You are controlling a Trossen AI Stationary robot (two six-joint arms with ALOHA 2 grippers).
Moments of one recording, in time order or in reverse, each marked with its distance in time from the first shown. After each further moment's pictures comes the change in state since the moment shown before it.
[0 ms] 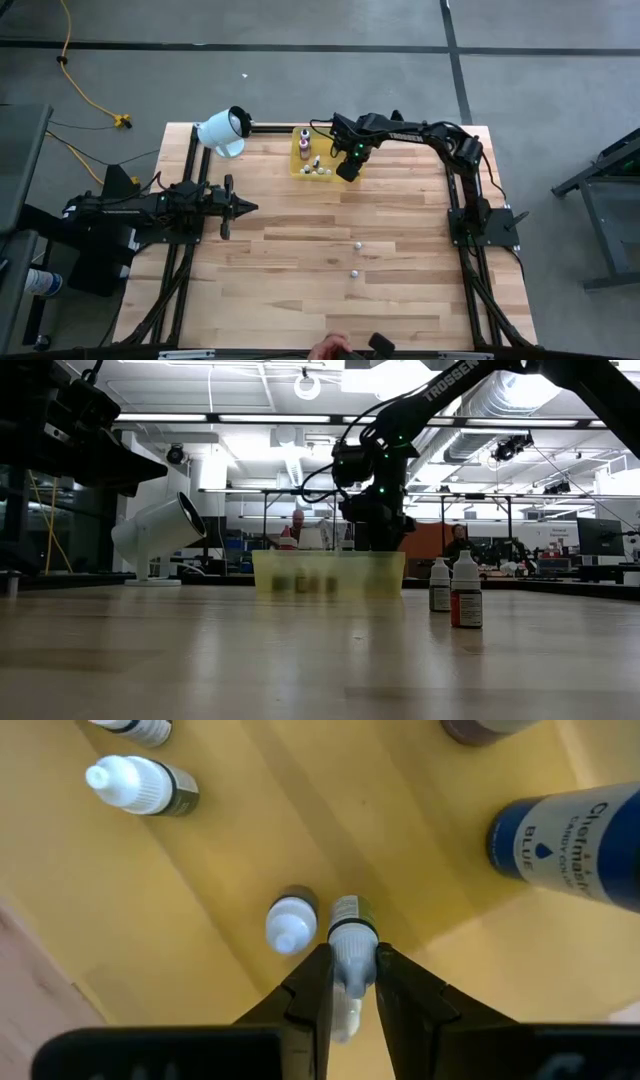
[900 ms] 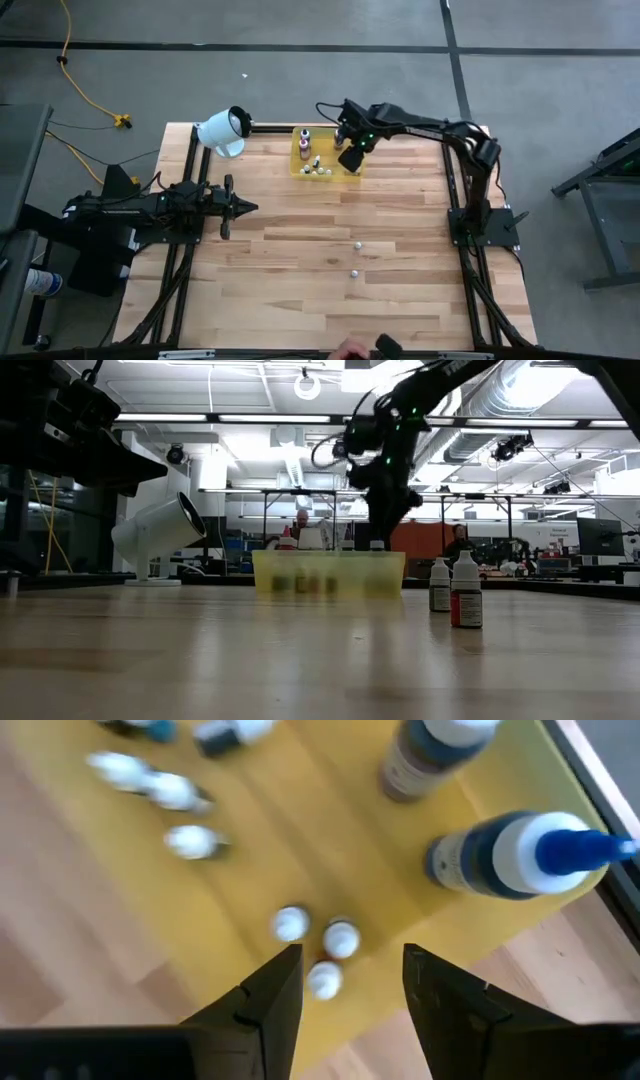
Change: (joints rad) left arm 0.000 0.000 0.000 0.000 0.000 0.000; right arm -0.022 -0.132 0.000 -0.004 -0.002 0.044
